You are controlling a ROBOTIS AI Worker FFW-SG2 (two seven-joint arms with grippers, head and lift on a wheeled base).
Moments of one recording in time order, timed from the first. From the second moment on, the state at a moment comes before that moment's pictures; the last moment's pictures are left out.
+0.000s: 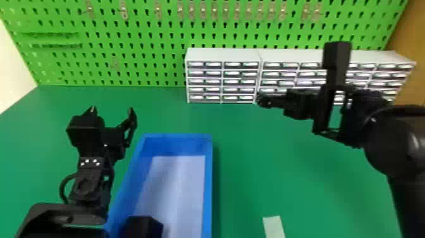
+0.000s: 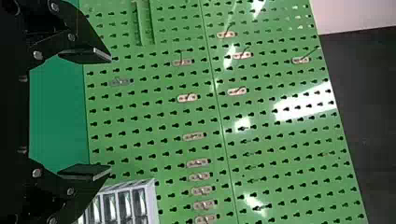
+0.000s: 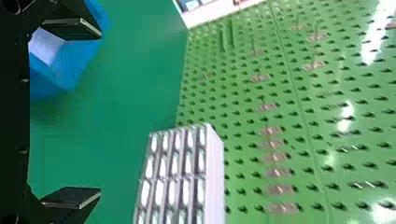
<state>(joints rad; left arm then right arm) 0.10 0.03 0.01 -1.89 -0.15 0.07 0.12 -0.37 -0.15 0.03 -1.93 -0.32 1.01 0.35</state>
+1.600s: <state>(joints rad) 0.10 0.03 0.00 -1.87 -0.11 0.06 0.12 0.02 -0.04 -0.09 -2.00 -0.10 0.49 0.12</state>
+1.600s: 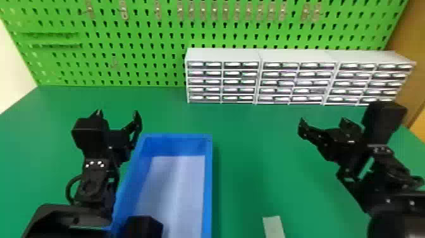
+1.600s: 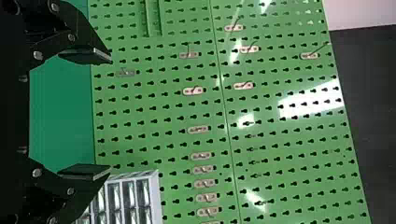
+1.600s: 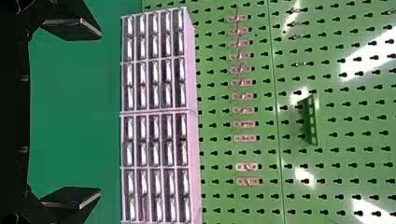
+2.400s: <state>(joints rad) 0.13 0.03 0.00 -1.89 -0.11 0.05 0.12 0.09 -0.04 -0.09 -2.00 -0.09 0.43 0.09</state>
